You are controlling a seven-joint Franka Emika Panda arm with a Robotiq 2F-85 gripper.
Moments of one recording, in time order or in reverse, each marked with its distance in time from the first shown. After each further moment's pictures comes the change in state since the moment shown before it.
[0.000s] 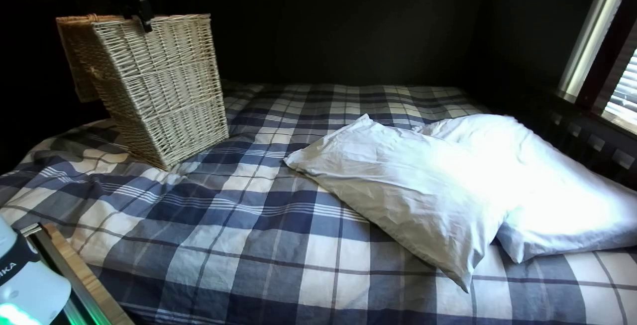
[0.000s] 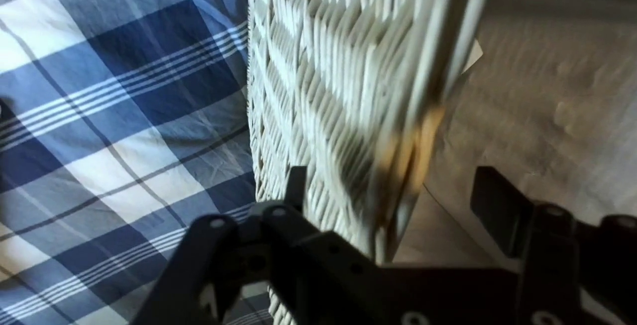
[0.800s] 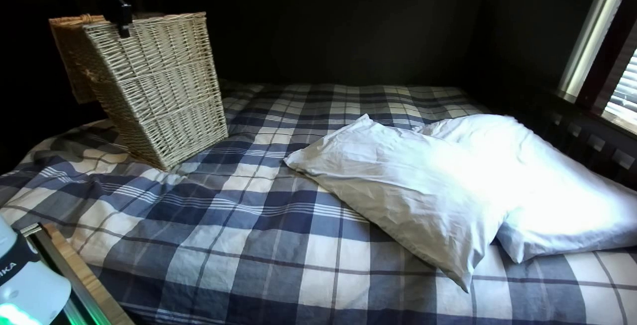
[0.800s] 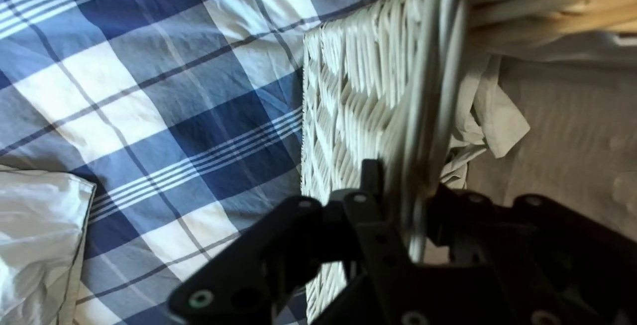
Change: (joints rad) arm 0.016 -0.008 0.032 0.046 -0.065 -0.264 0.136
